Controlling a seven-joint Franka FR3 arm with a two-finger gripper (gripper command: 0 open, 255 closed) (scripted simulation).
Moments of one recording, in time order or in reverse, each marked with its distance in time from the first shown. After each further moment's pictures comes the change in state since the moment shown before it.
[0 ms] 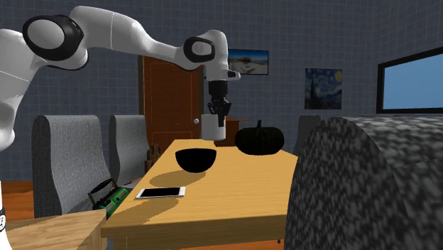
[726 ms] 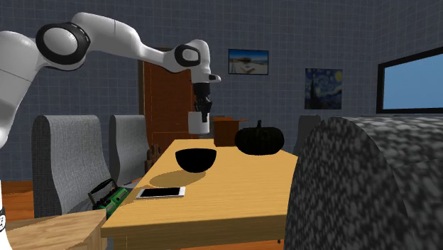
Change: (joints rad) arm 0.170 -0.011 0.062 0.014 -0.039 -0.021 0.231
